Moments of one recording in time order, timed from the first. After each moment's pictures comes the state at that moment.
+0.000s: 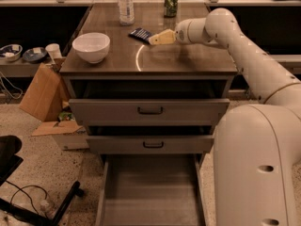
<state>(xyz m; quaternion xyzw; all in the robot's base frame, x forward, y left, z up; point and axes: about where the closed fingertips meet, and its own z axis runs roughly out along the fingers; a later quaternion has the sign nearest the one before) 0.898 -0.086 0.850 -0.28 0.77 0.19 0.53</state>
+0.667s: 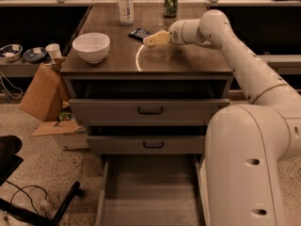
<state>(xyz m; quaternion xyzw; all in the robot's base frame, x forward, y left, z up) 0.907 -0.060 0.843 -0.30 0.76 0.21 0.53</state>
